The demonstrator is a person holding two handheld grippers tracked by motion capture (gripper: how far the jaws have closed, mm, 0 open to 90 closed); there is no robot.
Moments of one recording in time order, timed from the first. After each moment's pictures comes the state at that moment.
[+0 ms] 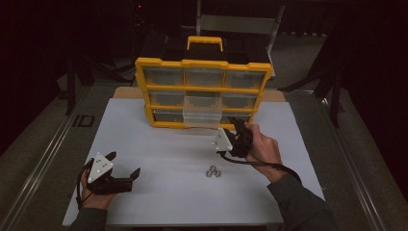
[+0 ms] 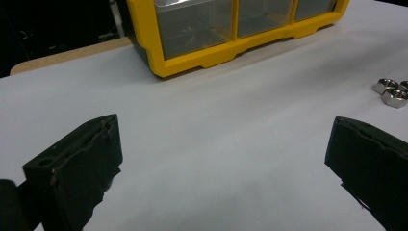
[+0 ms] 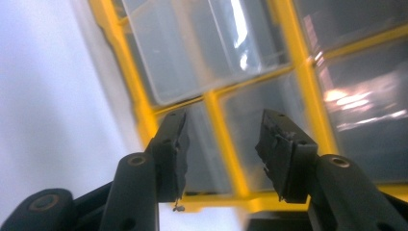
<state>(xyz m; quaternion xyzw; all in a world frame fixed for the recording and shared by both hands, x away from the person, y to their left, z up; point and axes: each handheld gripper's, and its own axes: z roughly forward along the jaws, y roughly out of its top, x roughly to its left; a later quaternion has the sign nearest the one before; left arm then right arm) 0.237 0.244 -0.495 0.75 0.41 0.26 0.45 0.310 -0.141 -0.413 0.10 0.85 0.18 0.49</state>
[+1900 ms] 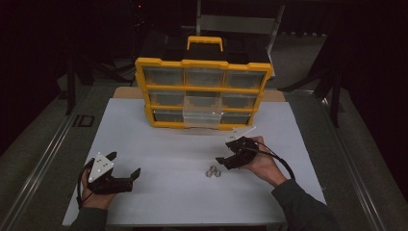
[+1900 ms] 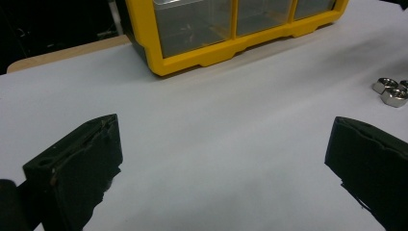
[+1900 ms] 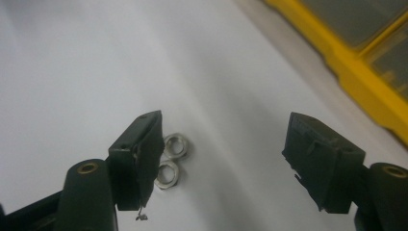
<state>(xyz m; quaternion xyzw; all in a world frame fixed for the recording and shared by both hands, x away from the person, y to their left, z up) 0.239 0.244 -0.495 0.75 0.41 0.26 0.44 0.331 -0.172 -0.464 0.27 0.90 0.32 0.10</state>
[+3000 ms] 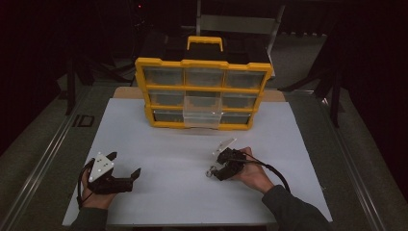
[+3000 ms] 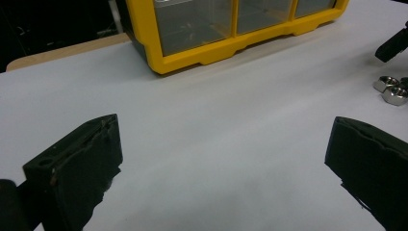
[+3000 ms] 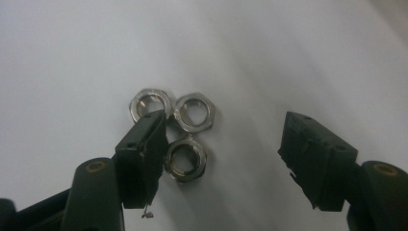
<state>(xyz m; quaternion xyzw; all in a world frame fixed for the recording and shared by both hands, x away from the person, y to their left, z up) 0.239 0.244 -0.496 0.75 0.41 0.26 0.44 0.324 -0.147 -0.513 0.27 0.93 0.23 0.08</state>
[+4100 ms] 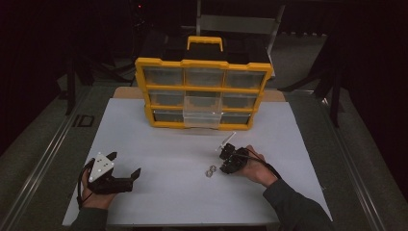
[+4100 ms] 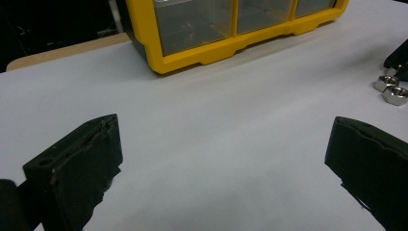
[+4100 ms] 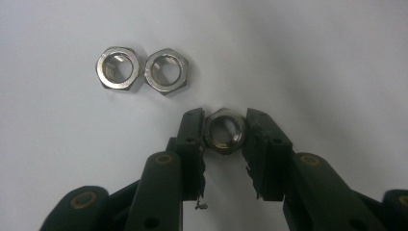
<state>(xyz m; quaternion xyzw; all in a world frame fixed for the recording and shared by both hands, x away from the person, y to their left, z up) 0.239 0.243 -0.496 0.75 0.41 0.26 0.44 0.340 -0.154 -0.510 0.29 0.94 0.15 0.04</state>
